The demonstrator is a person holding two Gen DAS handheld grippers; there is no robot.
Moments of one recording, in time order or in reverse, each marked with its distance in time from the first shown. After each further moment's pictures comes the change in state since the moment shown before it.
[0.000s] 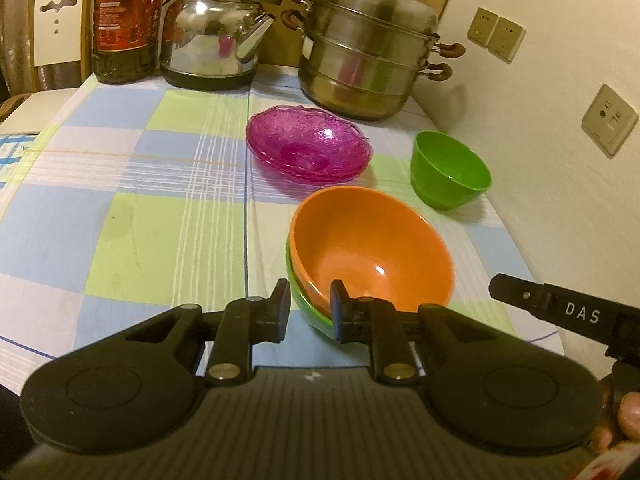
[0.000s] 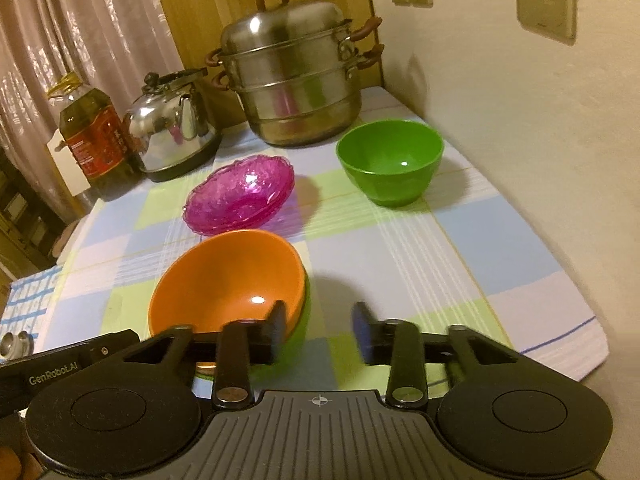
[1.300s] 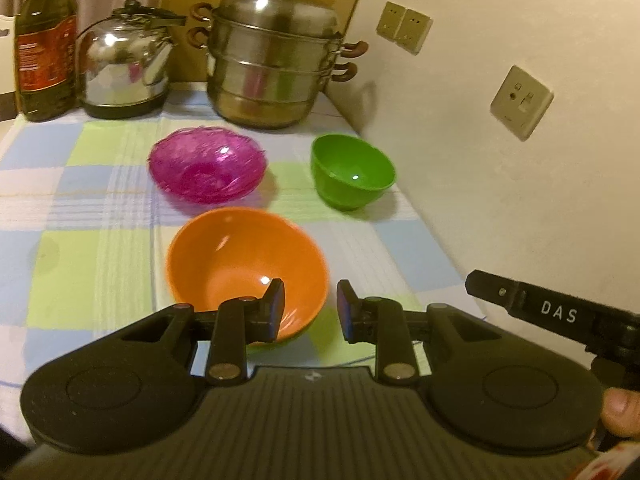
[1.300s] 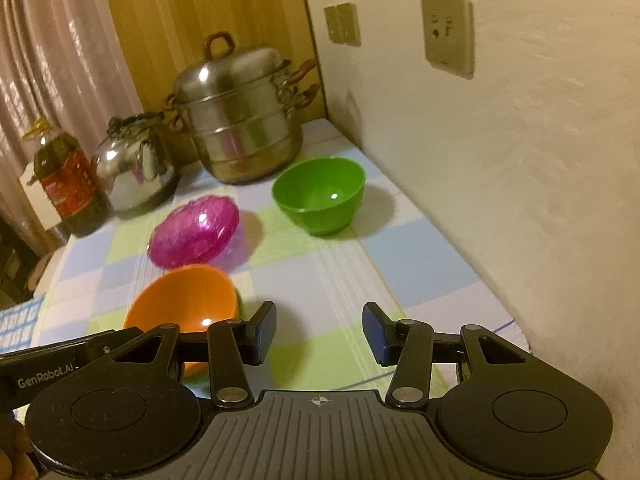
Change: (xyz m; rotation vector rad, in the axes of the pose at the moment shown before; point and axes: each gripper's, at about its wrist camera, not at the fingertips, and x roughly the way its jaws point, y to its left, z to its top) left arm -0.018 -0.074 0.020 0.109 0.003 -0.175; right arm -0.066 -0.044 0.014 0.061 -0.079 -0.096
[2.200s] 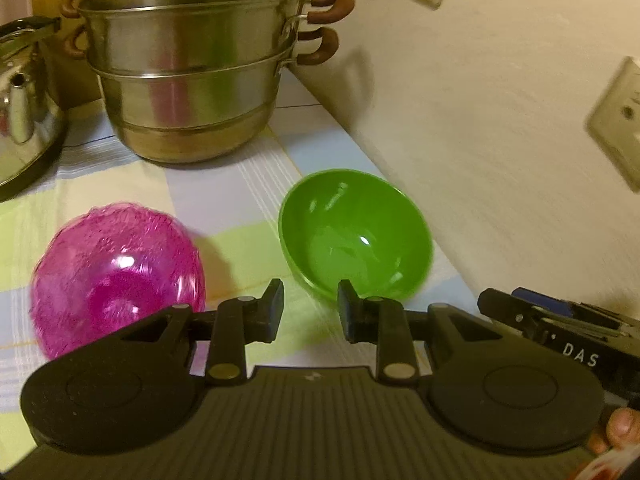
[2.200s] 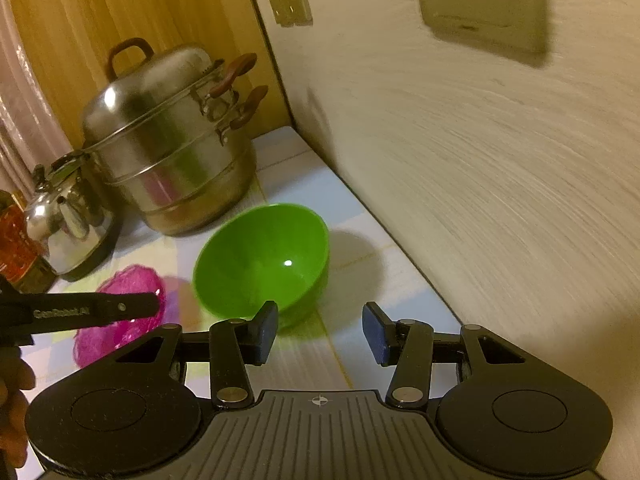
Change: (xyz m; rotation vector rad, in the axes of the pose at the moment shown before) left arm 0.226 -0.014 0.152 0.154 0.170 -0.024; right arm 0.171 -0.064 0.106 0.089 0.044 0.000
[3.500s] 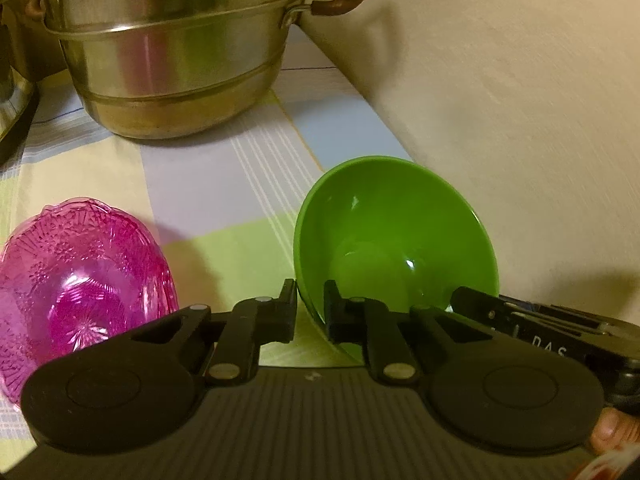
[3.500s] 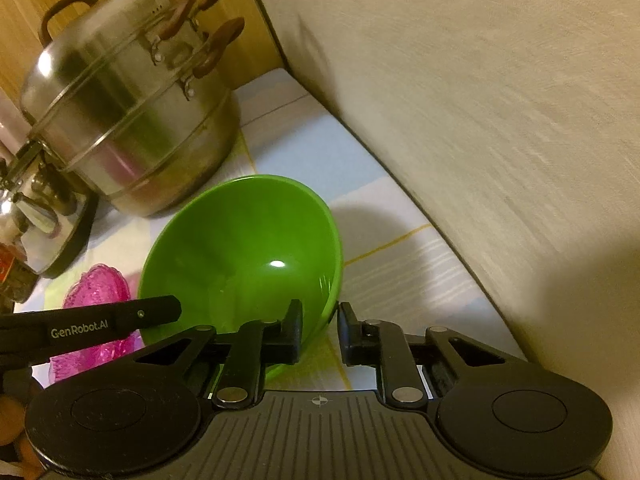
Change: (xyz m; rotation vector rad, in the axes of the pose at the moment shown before) left arm 0.067 0.014 0.023 -0.034 0.114 0.012; right arm 0.100 -0.003 0.027 0.059 0.175 0.025
